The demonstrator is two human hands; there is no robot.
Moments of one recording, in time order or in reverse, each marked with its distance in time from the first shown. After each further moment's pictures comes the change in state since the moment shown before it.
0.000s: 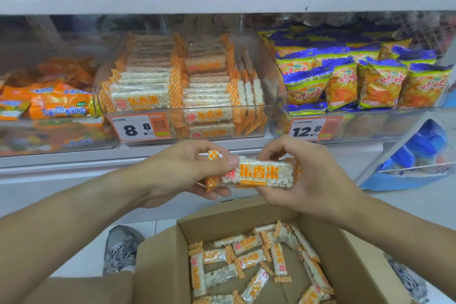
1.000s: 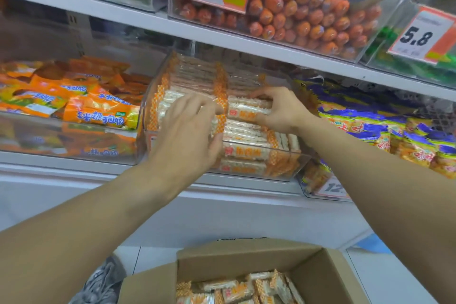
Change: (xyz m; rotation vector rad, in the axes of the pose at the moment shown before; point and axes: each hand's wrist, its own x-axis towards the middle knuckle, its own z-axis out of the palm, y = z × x) left_hand 0.037 -0.004 -0.096 0.898 0.902 0.698; right_hand 0.240 0.030 0.028 -0.425 -0.162 0.222
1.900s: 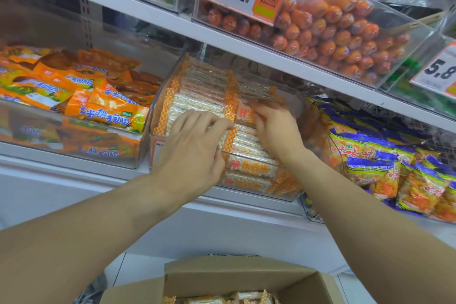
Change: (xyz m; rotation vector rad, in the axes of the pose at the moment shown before) left_hand -0.007 -0.021 0.020 0.022 -0.002 0.021; right_hand 0.015 -0.007 0.052 -0.173 0.271 -0.091
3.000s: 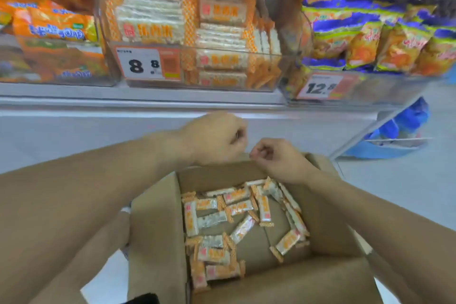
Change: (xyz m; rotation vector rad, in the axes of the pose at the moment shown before) left_hand -0.054 0.086 0.020 -0.218 -0.788 0.108; right_hand -0.248 0.032 0.004 0.585 -0.529 0.336
